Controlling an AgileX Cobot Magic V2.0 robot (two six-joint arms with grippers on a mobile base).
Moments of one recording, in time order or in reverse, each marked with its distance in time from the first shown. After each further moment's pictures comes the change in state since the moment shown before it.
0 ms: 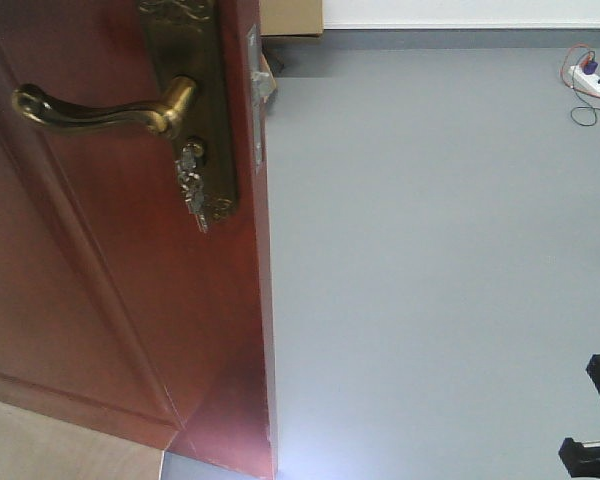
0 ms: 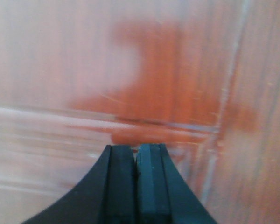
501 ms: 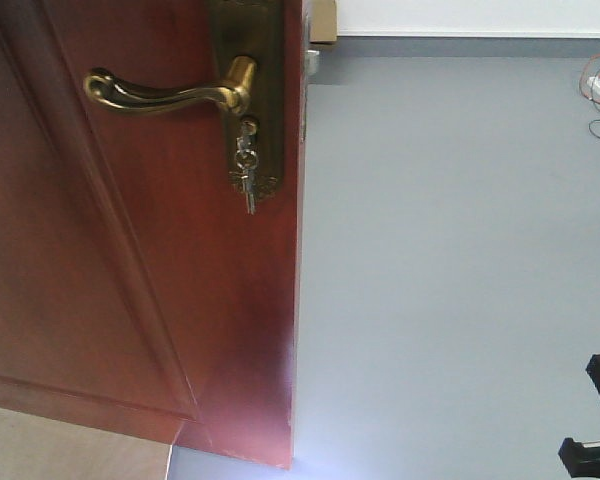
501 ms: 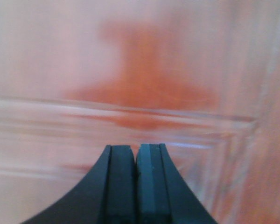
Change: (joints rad) left arm 0.000 0.000 0.000 0.000 -0.001 0.000; right arm 0.000 0.000 0.000 0.000 0.000 0.000
